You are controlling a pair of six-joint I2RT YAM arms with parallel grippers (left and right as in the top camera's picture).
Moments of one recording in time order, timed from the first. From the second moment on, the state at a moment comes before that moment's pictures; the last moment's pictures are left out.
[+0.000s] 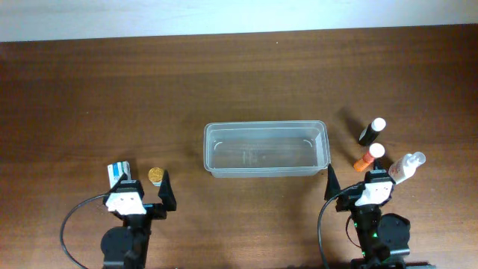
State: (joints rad) left arm -0.06 0.07 0.03 -0.12 -0.02 -0.14; right arm 0.05 0.02 0.04 -0.14 -0.01 0.02
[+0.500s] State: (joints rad) left arm -0.06 0.75 0.77 -0.66 0.00 -0.14; right arm -0.02 0.73 0.91 -0.77 0.00 0.09
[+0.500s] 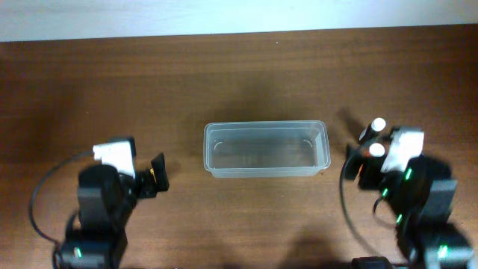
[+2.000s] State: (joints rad) left arm -0.06 1.25 1.15 -1.01 0.00 -0.14; right arm -0.22 1.75 1.37 -1.23 -0.12 0.12
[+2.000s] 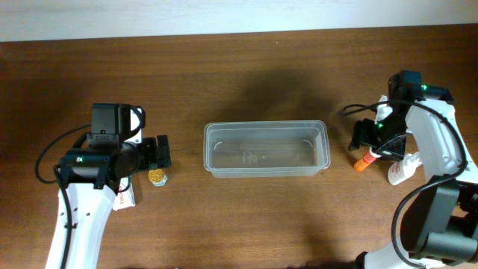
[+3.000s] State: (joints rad) left arm -0.06 1.25 1.15 -1.01 0.00 -0.14; right arm -0.22 1.75 1.37 -1.25 -0.08 0.14
